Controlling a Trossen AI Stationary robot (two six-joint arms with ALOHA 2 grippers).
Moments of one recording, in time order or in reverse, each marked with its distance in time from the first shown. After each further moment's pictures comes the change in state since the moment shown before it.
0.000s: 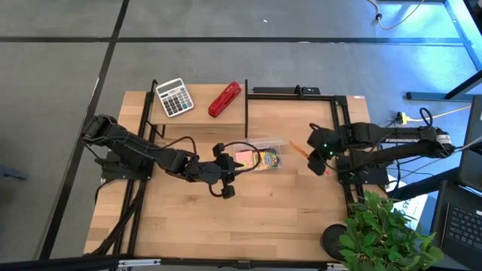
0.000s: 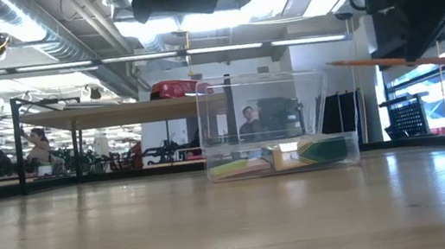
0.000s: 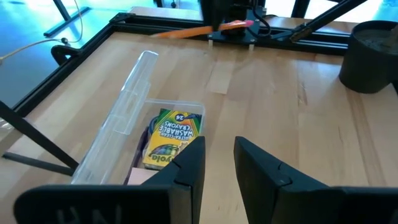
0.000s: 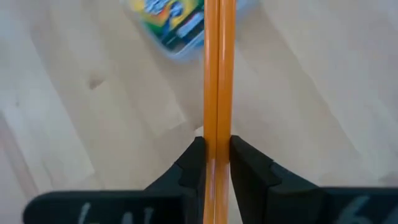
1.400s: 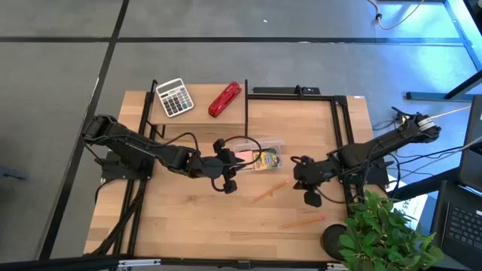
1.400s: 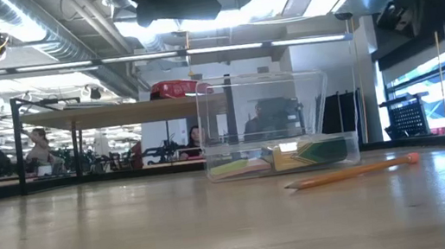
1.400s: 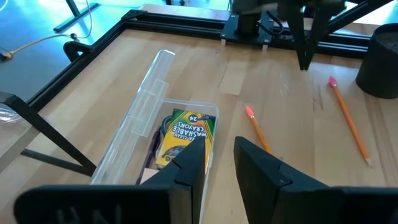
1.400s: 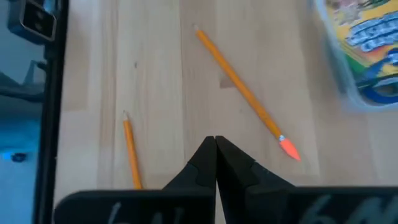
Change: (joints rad) left arm 0.043 0.000 0.000 -0.004 0.008 0.000; right arm 0.419 0.223 0.001 0.388 -0.007 -0.025
